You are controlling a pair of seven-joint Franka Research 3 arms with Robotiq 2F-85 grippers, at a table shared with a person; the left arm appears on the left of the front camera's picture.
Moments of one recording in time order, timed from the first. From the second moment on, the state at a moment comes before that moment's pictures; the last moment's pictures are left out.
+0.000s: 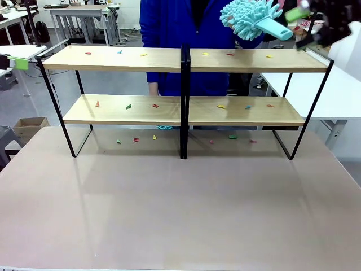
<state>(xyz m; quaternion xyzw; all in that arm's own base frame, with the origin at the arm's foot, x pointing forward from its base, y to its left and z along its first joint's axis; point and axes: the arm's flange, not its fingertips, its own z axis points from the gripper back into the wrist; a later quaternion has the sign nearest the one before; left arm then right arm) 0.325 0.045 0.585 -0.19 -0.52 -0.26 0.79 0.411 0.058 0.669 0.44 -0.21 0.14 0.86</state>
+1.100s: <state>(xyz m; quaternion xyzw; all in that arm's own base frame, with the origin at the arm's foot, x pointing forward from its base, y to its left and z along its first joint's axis) 0.325 0.045 0.586 -0.19 -0.52 -0.26 0.79 0.453 0.095 0.669 0.45 -0.18 0.05 0.87</state>
